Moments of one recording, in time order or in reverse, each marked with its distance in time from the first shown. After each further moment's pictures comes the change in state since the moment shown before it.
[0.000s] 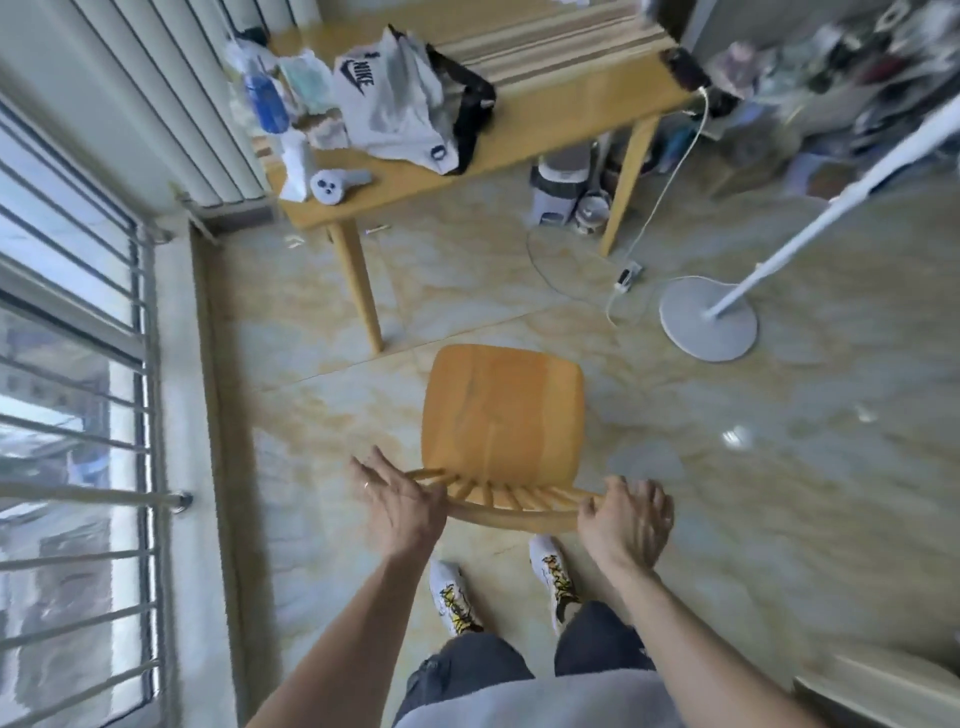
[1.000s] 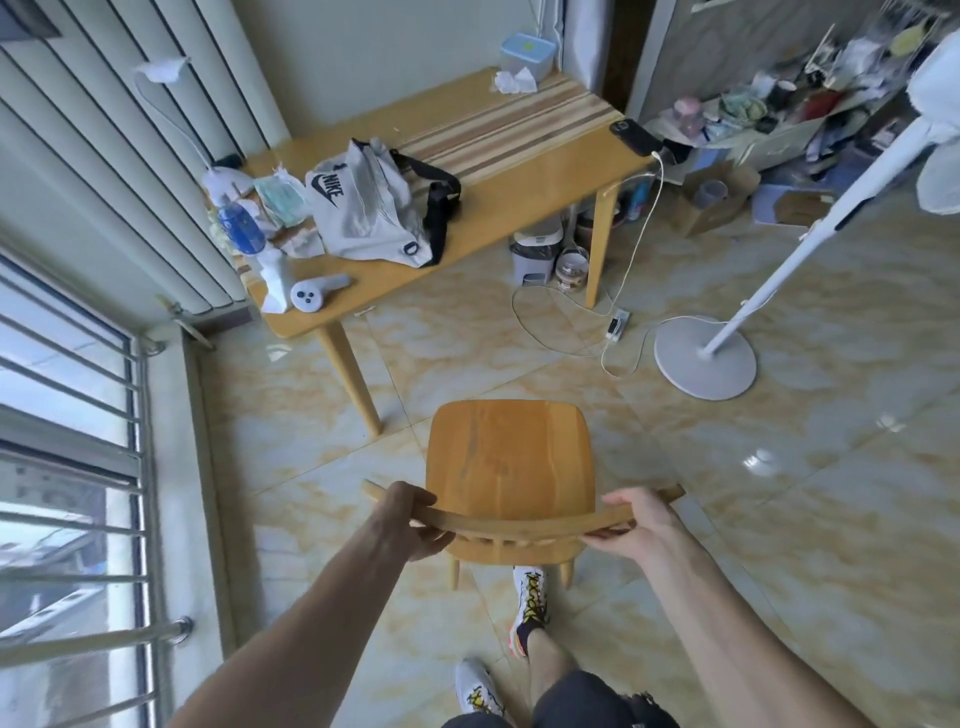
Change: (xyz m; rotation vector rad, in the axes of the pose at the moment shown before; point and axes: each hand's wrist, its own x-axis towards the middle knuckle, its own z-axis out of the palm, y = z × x) left_hand 0.082 0.134 -0.086 -0.954 -0.382 -0.687; right_hand 0.114 -0.058 -0.095 1.528 -0.617 0.923
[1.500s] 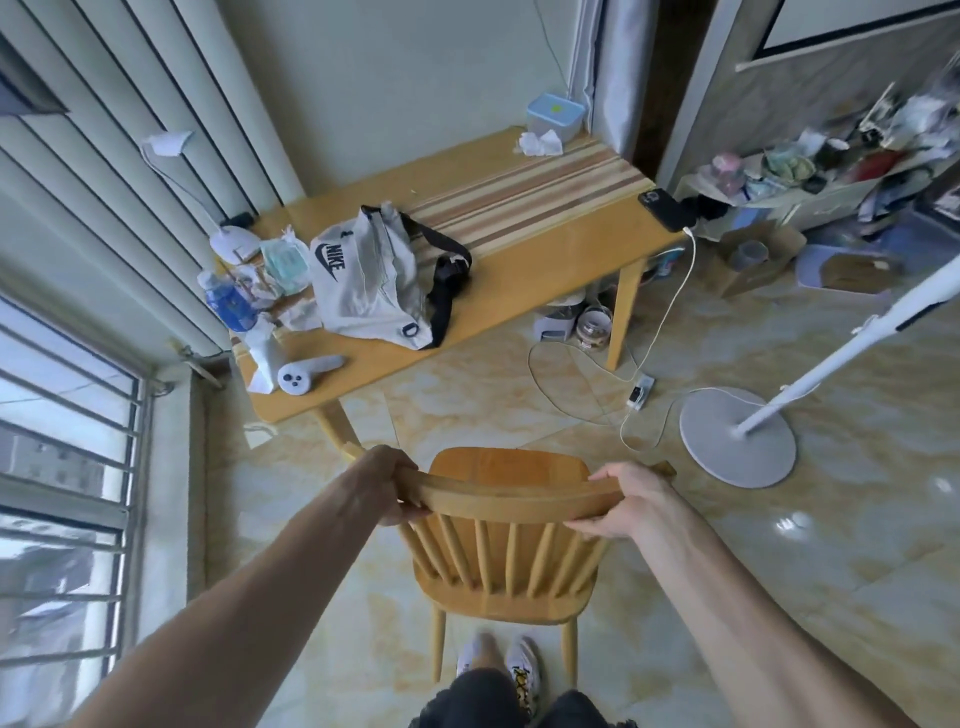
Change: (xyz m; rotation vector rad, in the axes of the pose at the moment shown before) left_hand -0.004 0.197 0.130 0.037 0.074 0.075; right_hand 0.013 -0.208 0.136 -0.055 -0.064 0.083
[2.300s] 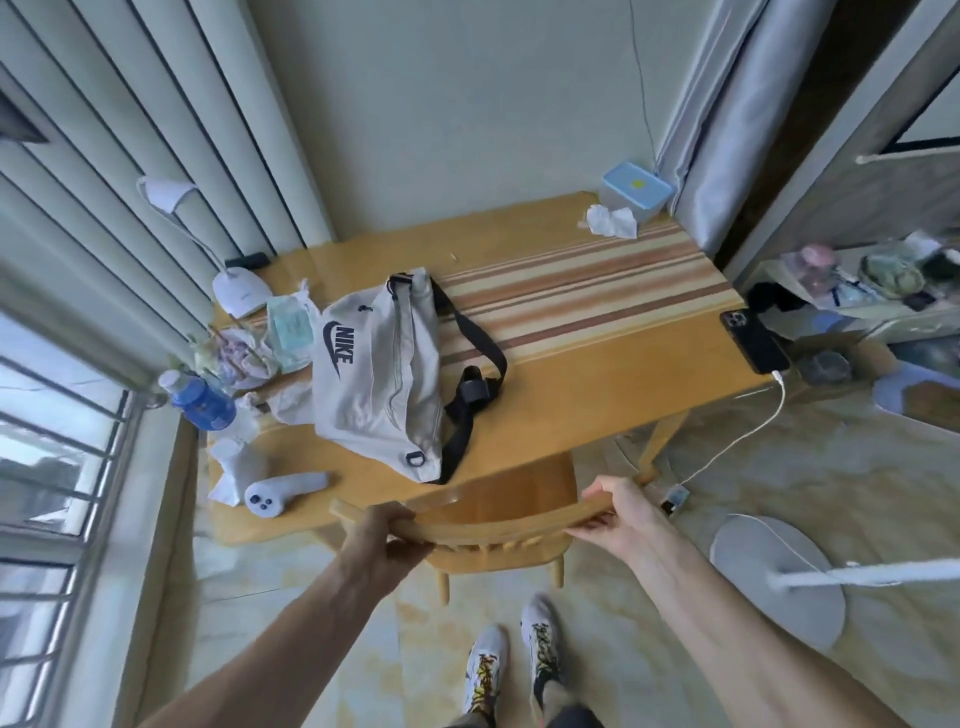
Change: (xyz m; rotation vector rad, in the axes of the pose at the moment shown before) left_hand 0.117 0.196 0.084 -0.584 -0.131 0.007; right_hand 0.086 -0.222 0.227 -0.244 -0.159 -0.166
